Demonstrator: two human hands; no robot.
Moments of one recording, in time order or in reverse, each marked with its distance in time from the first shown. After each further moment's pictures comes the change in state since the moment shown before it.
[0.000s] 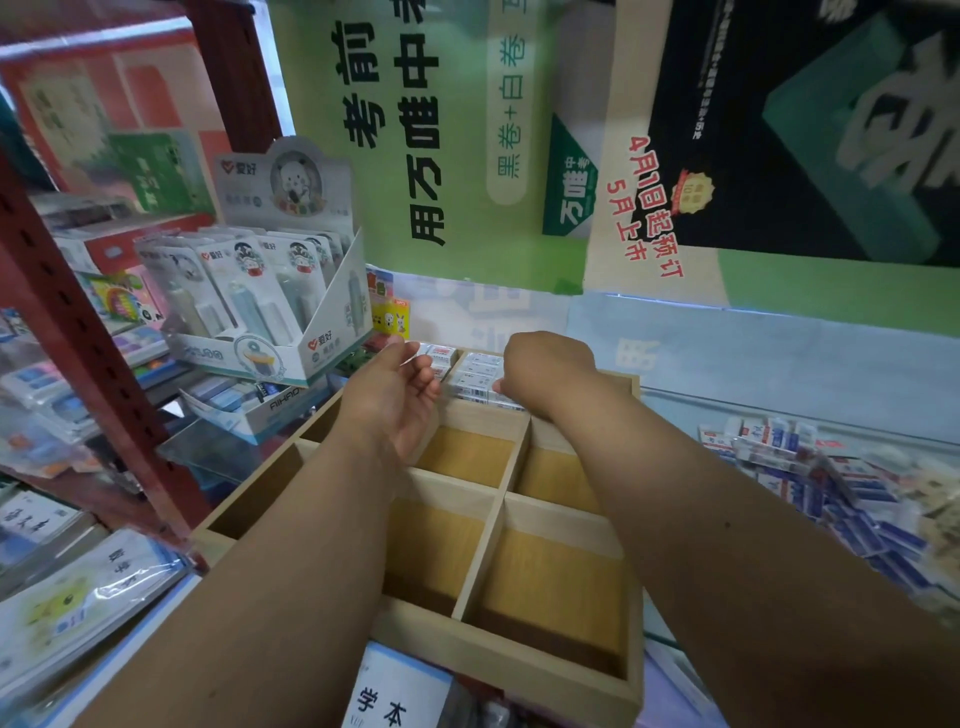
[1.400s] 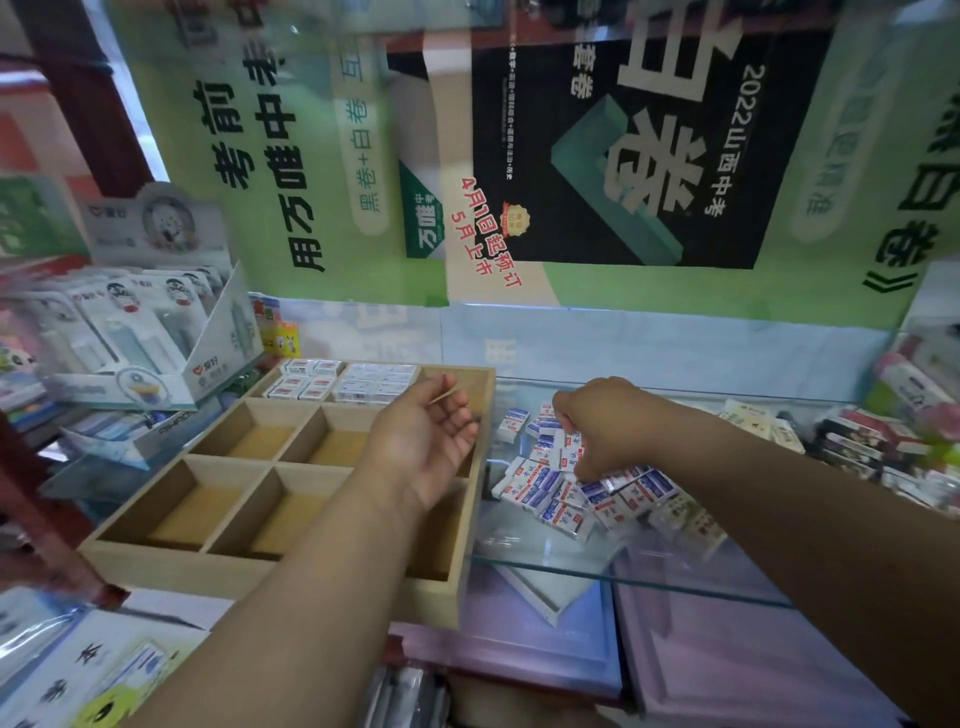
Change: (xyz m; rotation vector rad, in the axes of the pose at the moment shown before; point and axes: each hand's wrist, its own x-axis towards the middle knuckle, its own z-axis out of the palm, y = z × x) left_hand -0.125 -0.074 0.082 0.066 -0.260 -0.245; right_hand -0.161 0.155 -0.038 -0.189 -0.170 -0.096
